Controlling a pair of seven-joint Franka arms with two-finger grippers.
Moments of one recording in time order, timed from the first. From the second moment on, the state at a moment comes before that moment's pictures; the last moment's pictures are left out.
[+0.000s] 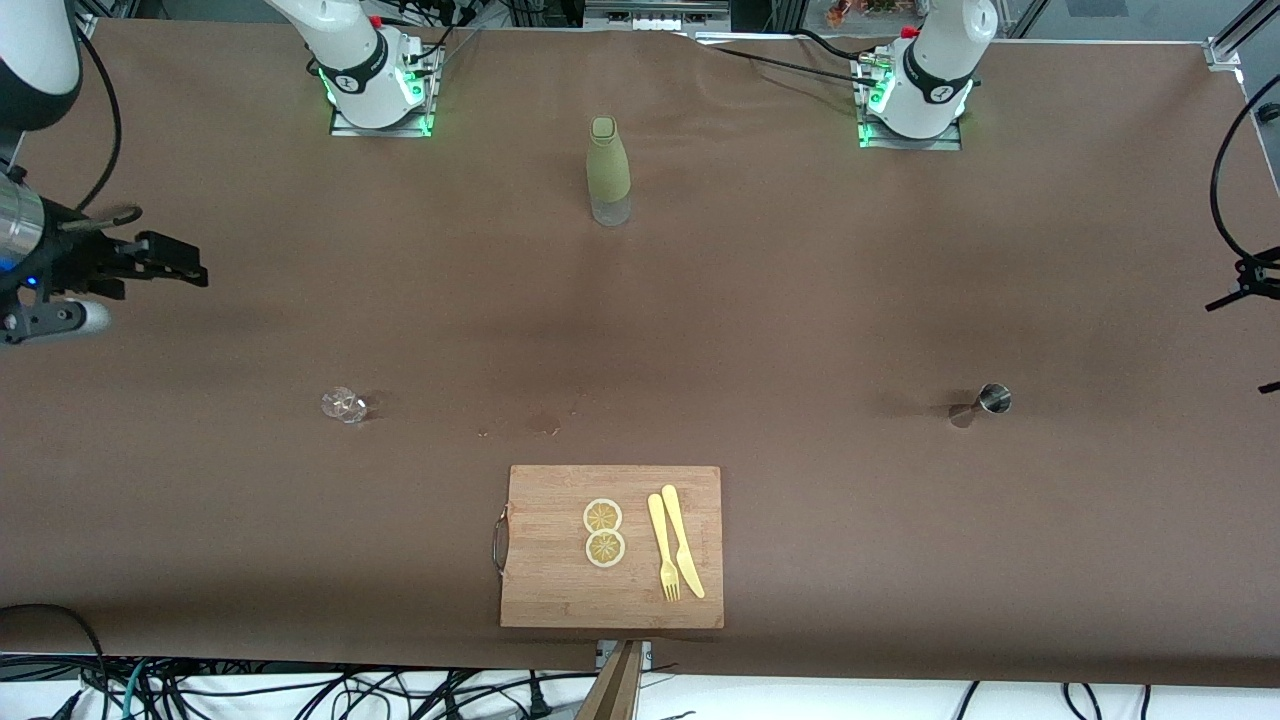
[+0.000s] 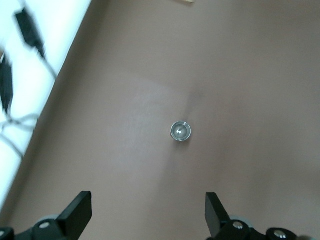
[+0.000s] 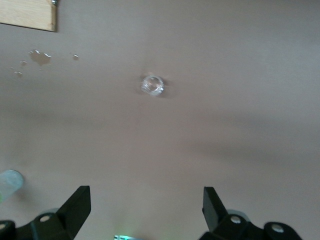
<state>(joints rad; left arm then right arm) 0.01 0.28 0.26 -1.30 -0.24 1.59 1.38 0.08 0.19 -0.08 -1.42 0.01 1.47 -0.15</state>
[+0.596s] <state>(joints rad) -0.04 0.16 0.18 -1.40 -0.05 1.58 0.68 0.07 0.10 -0.08 -1.44 -0.04 1.49 -0.15</state>
